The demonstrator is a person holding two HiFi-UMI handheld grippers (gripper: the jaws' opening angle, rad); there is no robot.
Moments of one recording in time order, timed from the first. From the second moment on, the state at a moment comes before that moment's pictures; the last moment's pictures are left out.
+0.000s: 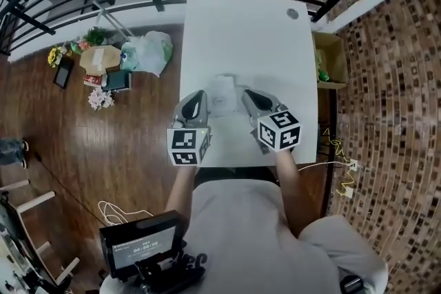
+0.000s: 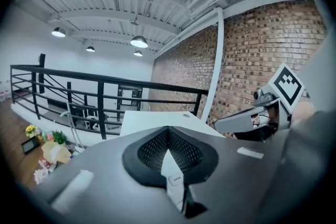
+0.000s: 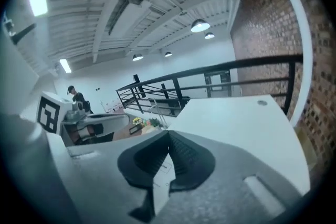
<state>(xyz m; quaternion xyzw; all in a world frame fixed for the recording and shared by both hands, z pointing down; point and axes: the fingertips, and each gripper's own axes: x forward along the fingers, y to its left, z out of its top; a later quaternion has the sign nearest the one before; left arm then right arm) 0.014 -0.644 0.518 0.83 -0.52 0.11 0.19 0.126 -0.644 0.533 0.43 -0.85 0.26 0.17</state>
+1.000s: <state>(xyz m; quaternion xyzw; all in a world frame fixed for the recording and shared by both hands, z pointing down) 0.023 -0.661 0.591 0.80 -0.51 0.18 0.24 0.104 -0.717 0.677 0.23 -0.81 0.49 0.21</state>
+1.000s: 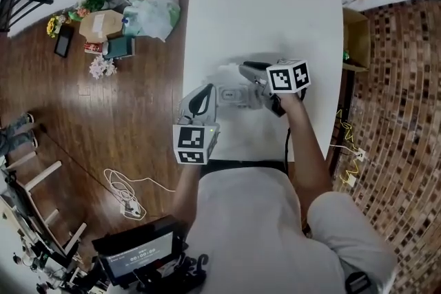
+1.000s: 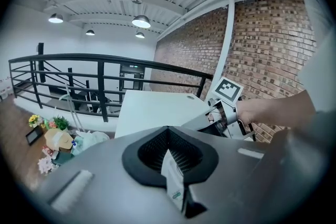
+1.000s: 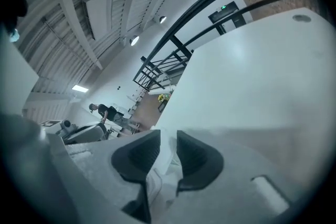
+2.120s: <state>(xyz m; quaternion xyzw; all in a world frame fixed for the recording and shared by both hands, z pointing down) 0.017 -0.643 0.601 0.81 -0.51 0.19 0.24 0.089 -0.615 0.671 0.12 -0.84 0.32 0.41</state>
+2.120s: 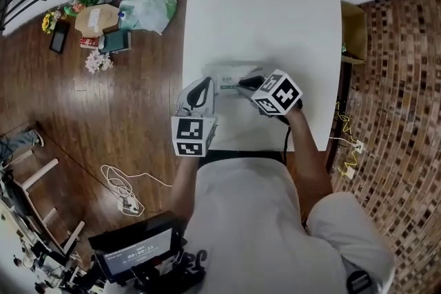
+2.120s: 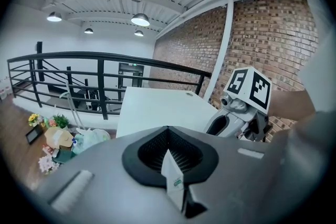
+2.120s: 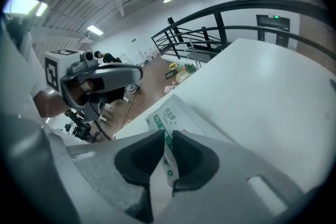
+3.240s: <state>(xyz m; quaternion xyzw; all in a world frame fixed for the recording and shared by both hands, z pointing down) -0.007 -0.627 0.610 0.79 -0.52 0.19 0.25 0.074 -0.614 0.704 0.13 -0.79 0.04 0.60</state>
